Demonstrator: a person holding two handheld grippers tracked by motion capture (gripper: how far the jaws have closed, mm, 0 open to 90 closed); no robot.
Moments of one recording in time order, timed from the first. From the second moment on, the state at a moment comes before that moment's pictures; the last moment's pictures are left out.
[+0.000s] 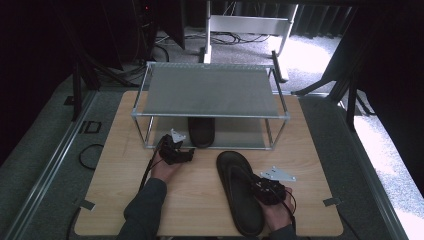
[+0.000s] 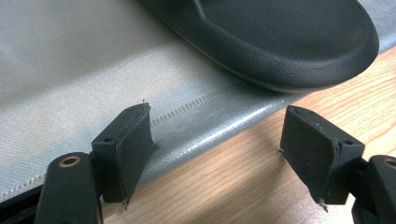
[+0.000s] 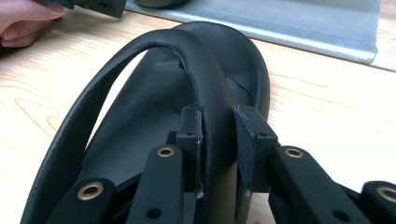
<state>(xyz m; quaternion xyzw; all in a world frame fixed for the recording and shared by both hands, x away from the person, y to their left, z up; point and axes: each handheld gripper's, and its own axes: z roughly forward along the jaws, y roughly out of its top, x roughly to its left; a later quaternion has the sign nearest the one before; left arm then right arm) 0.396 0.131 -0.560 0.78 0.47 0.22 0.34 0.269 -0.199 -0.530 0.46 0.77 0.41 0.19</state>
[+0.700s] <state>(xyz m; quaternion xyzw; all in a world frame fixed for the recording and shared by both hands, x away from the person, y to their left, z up) 0.396 0.130 -0.560 0.78 0.47 0.22 0.34 0.292 -0.200 -0.506 0.45 0.75 0.42 0.23</state>
